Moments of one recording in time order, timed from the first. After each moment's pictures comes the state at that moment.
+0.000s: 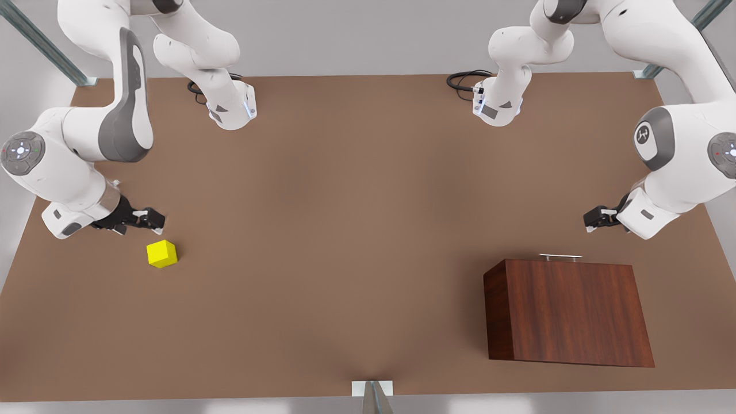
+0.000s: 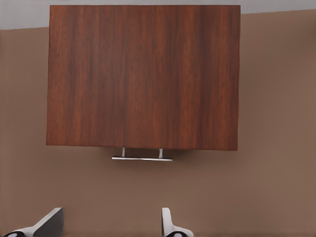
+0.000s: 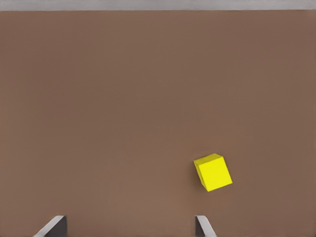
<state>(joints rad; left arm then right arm) -0.03 0.24 0.07 -1.44 0.03 1.69 0.08 0.00 0.14 -0.02 -1.63 0.01 1.83 -0.01</state>
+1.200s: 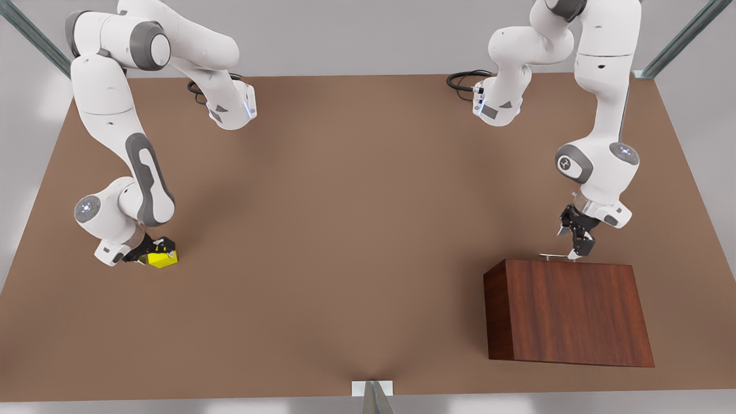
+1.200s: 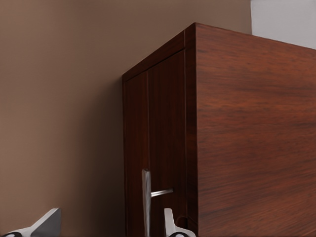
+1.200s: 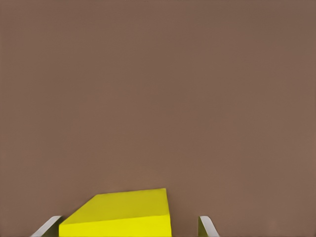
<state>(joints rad) -0.03 0.19 0.10 -2.32 -0.44 2.91 -1.00 -0.15 0.50 -0.10 -2.08 0.26 2.68 -0.71</state>
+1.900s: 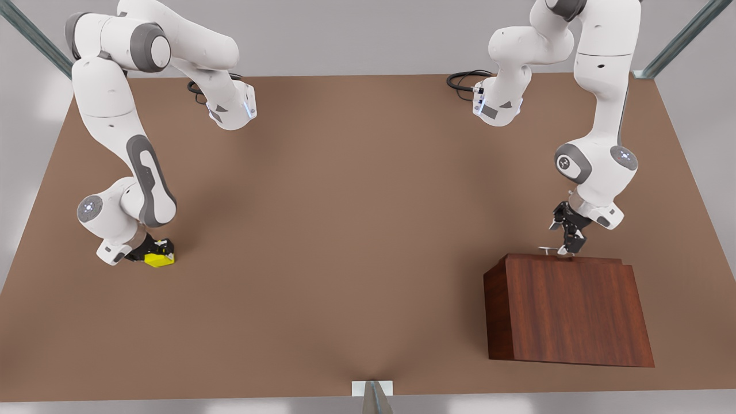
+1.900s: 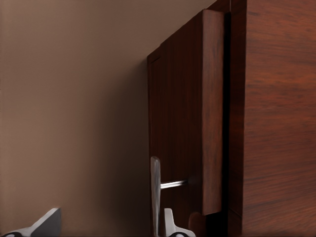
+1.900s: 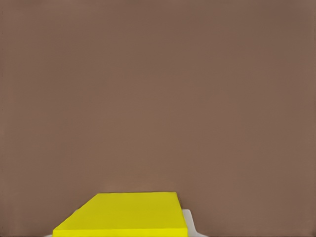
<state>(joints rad) -0.03 0.17 0.10 -2.33 -0.45 2.80 -1.01 -0.15 0.49 -0.09 -2.09 0.28 2.69 -0.70</state>
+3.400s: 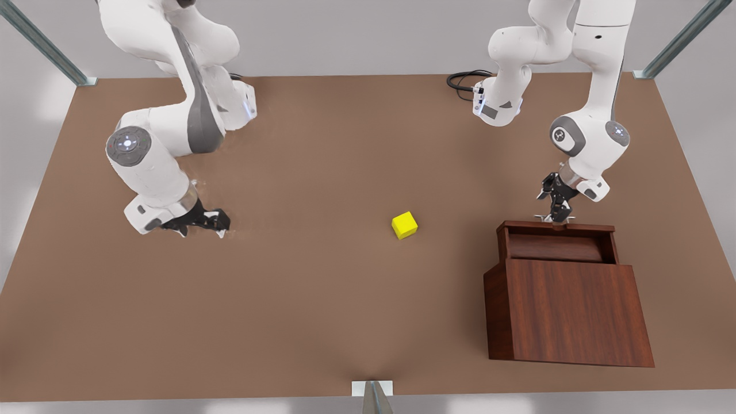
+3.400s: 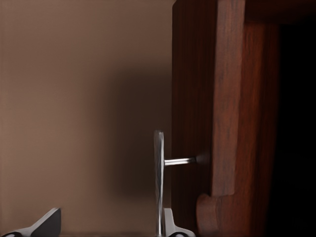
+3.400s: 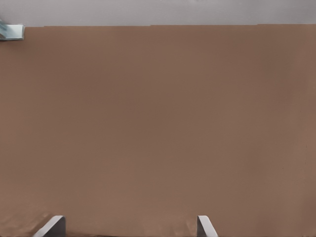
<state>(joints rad) -0.03 -0.04 0.10 -2.59 -0.45 2.72 -1.01 0.20 0.12 -0.10 -1.69 -0.03 1.94 -0.02</state>
